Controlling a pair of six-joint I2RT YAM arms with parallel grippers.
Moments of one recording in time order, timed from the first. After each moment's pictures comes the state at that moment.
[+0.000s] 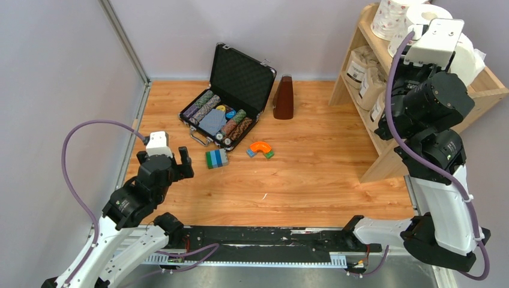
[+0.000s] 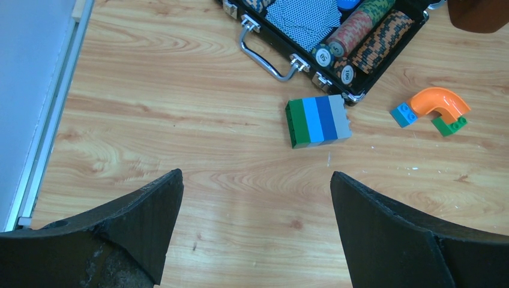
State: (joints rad) left arm -0.62 0.51 0.84 -0.88 -0.59 -0.42; right arm 0.77 1.20 2.03 -0.50 1.28 -0.54
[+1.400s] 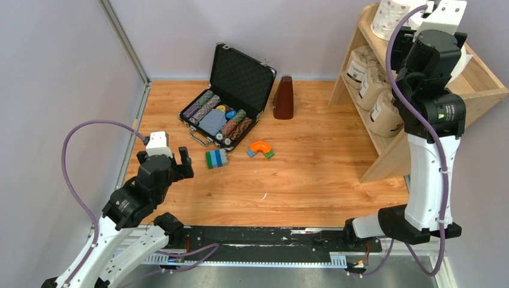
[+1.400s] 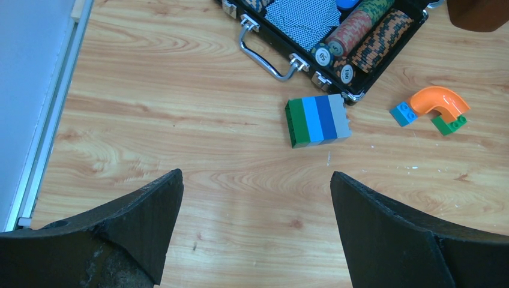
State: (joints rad) left arm -0.62 0.51 0.84 -0.88 -0.58 -0.42; right arm 0.18 1.40 2.23 -0.91 0.72 -0.13
